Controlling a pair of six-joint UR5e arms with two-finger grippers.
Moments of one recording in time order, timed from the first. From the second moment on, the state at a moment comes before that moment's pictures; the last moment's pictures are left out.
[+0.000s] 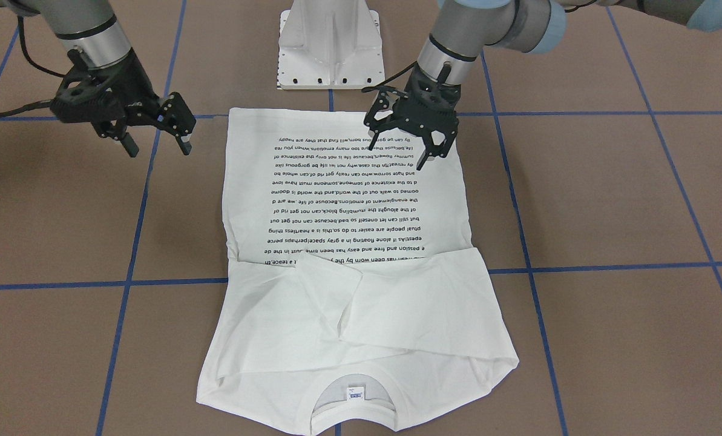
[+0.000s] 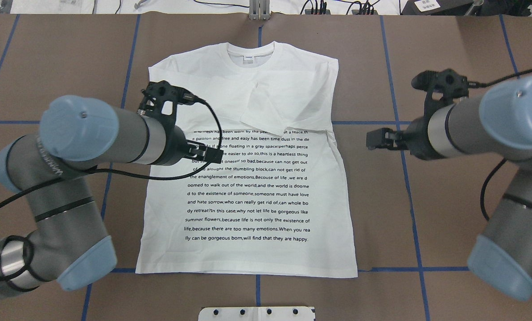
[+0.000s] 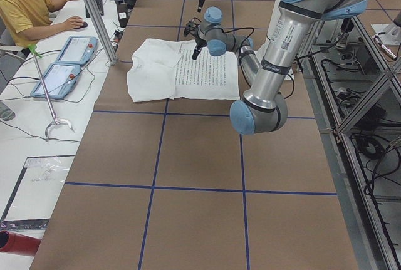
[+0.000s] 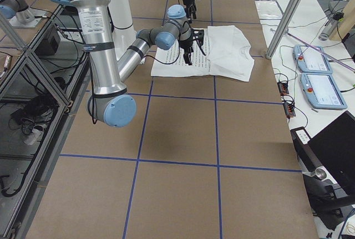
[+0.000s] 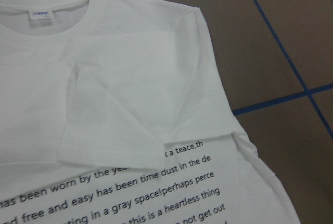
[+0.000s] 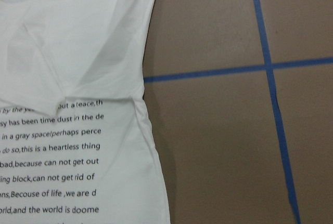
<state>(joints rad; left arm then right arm) -0.55 -1.96 -1.99 -1.89 -1.78 -0.99 0.59 -1.41 2.23 -1.50 1.75 1.29</state>
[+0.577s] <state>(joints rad) -0.28 -1.58 -2.10 -2.10 -1.57 -1.21 0.18 -1.59 2.36 -1.50 1.42 1.56</state>
